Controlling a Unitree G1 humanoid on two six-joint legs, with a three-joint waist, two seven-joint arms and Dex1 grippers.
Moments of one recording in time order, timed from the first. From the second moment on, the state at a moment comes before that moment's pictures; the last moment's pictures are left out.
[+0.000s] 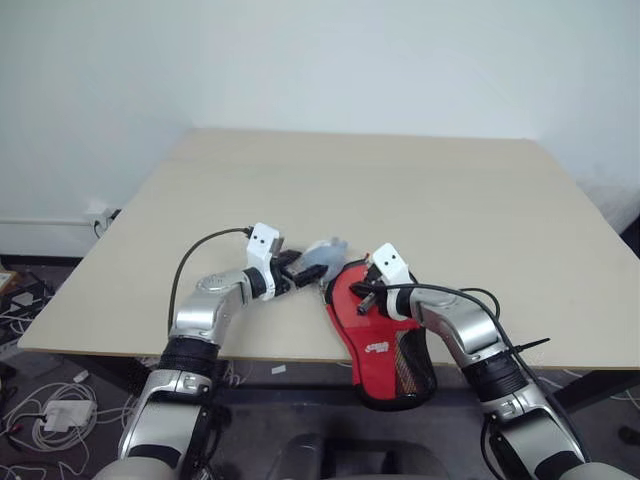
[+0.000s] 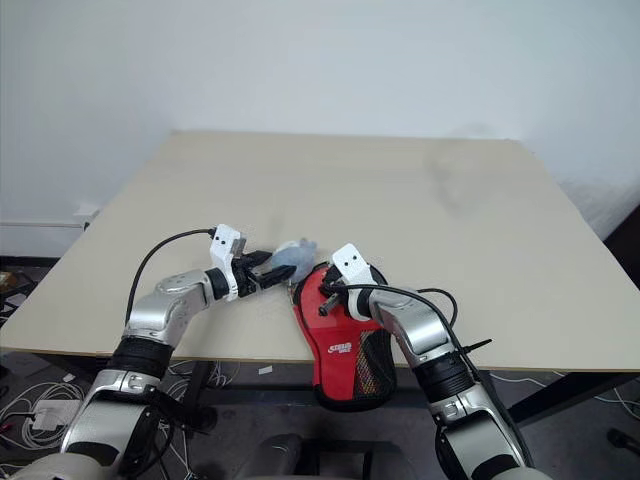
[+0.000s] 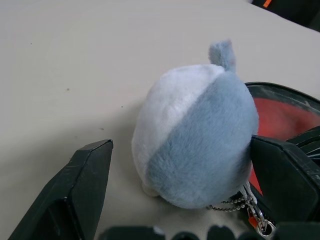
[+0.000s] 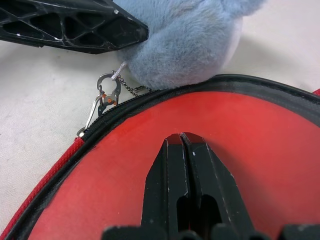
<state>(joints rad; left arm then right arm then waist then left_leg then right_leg) -0.55 0.38 -0.05 0.44 -0.36 0.43 -0.75 -0.48 -0.20 0.29 0.11 0.16 0.70 0.56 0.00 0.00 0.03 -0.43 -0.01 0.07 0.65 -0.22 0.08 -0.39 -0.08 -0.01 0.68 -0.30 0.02</state>
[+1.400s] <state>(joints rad) -0.73 0.36 -0.08 0.61 -0.19 0.22 -0.88 -0.43 -0.21 0.29 -0.01 0.16 0.79 0.54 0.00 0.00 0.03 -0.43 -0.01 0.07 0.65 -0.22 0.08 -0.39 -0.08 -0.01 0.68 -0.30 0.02</state>
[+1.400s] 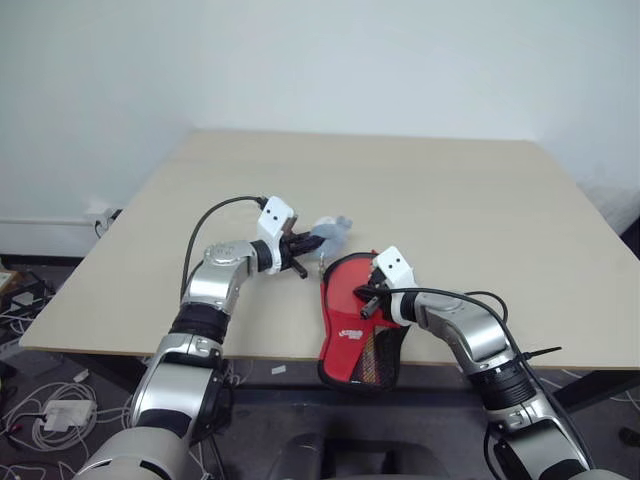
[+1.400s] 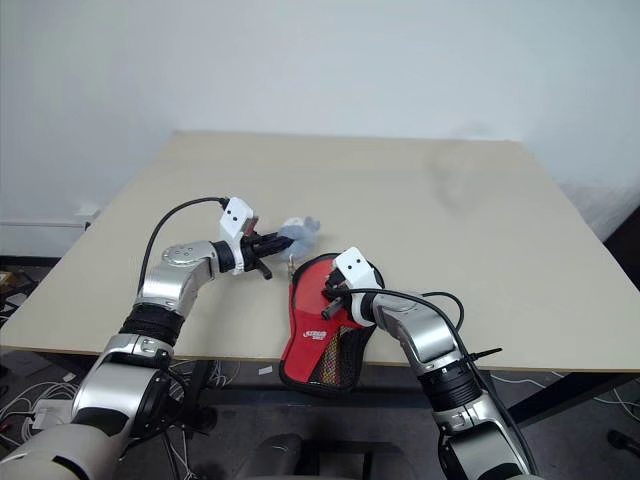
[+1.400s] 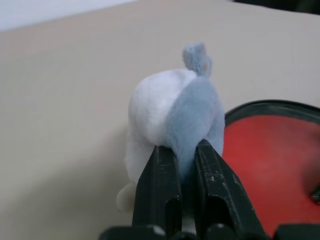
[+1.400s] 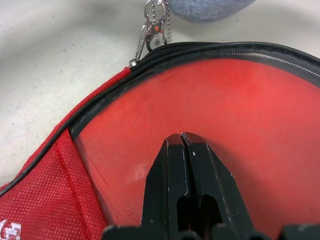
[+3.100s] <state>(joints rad) -0.72 0.39 -0.10 0.82 -0.02 -0.07 -0.79 -0.45 -0.09 0.28 0.21 0.12 0.54 0.52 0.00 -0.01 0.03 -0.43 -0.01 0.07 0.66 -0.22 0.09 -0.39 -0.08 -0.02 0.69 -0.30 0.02</state>
